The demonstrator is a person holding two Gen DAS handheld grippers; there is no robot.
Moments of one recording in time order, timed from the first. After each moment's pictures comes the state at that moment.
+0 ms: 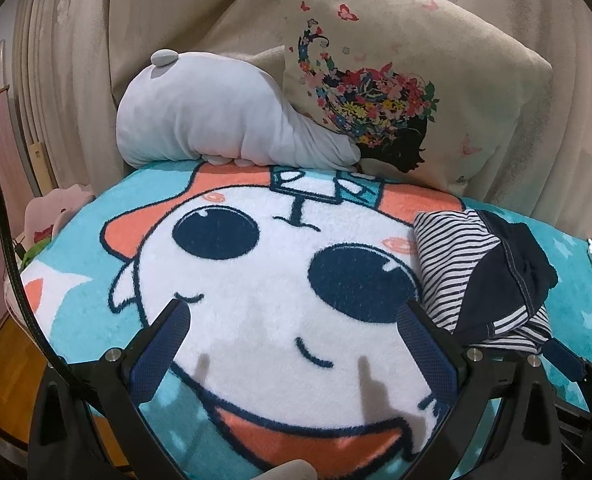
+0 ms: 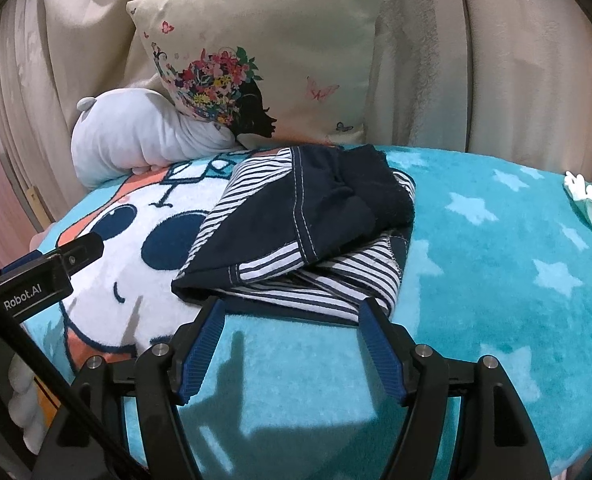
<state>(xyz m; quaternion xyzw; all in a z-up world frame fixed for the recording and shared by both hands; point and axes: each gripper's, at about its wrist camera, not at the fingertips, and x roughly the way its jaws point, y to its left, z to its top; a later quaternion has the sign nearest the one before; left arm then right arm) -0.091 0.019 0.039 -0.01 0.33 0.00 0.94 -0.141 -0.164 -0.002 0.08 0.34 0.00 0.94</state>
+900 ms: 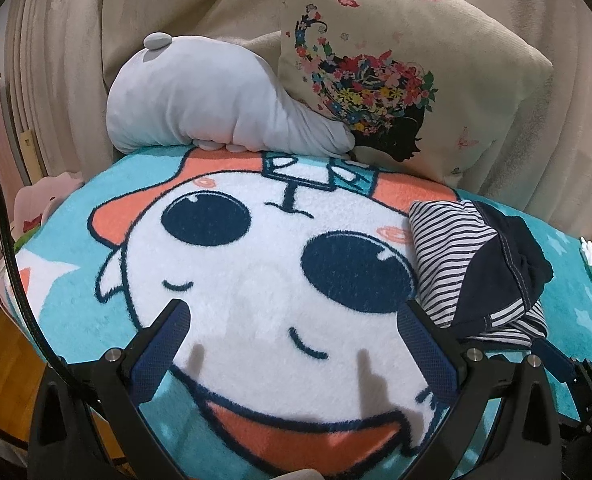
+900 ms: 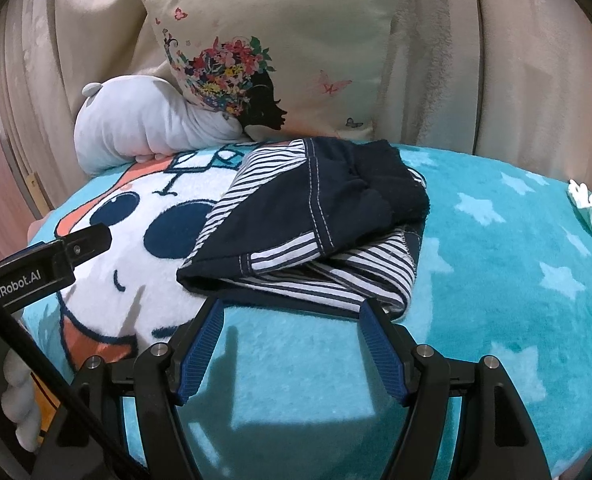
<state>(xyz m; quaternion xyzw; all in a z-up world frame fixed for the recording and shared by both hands) -0.087 0.022 0.033 -0.02 0.35 -0.01 0.94 -0.140 -0.154 -0.008 0.06 0.34 0.01 0.94</state>
